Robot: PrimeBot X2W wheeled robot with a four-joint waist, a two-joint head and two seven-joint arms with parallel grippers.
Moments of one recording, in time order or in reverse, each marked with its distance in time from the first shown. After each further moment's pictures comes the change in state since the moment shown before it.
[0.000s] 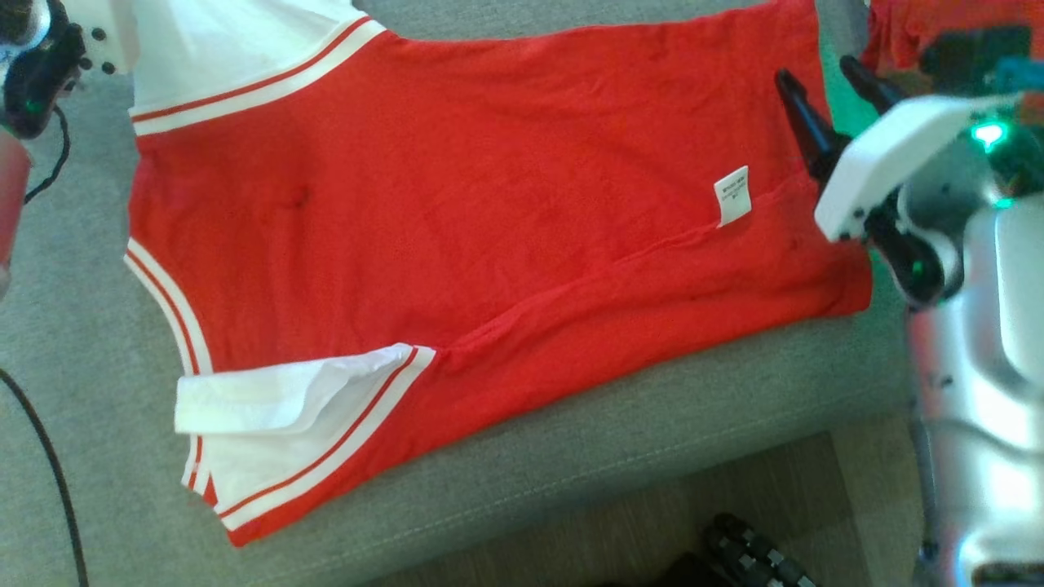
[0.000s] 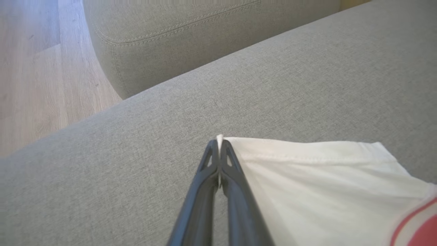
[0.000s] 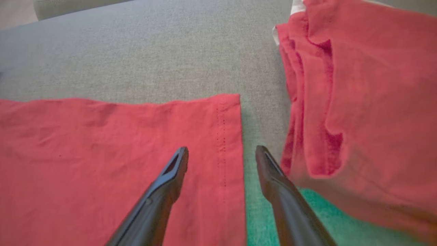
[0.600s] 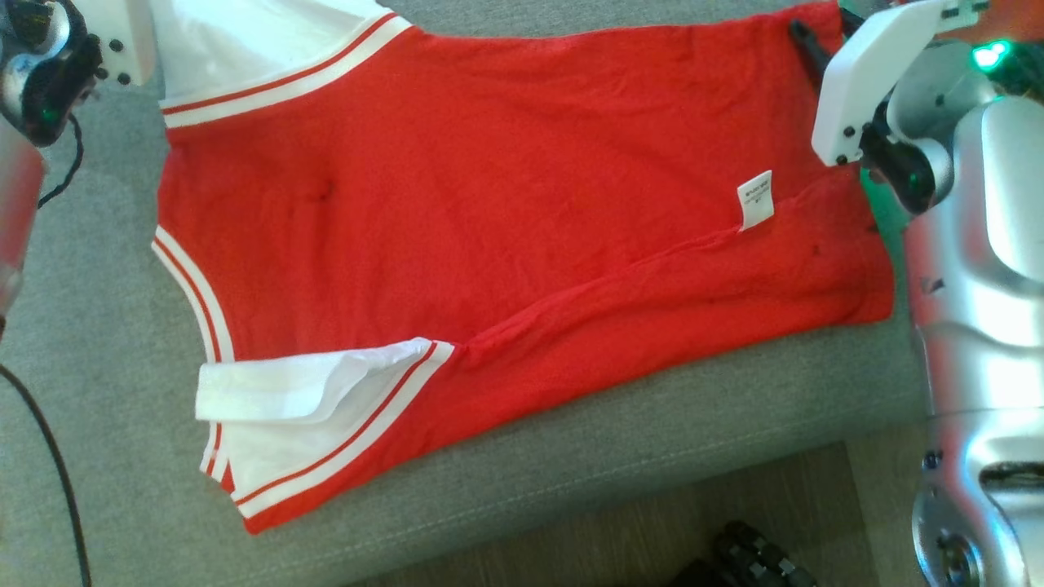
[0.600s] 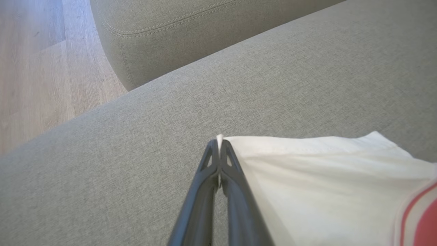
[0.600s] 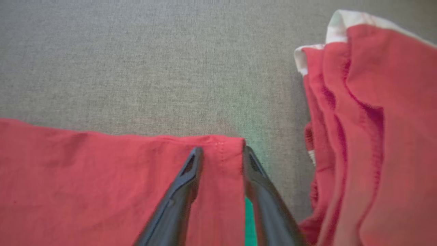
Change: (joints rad) left arm -0.001 -0.008 -0.034 0.012 -0.006 -0.016 -0.017; right arm -0.264 0.003 -0.012 0.290 -0.175 0.000 0.102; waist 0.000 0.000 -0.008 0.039
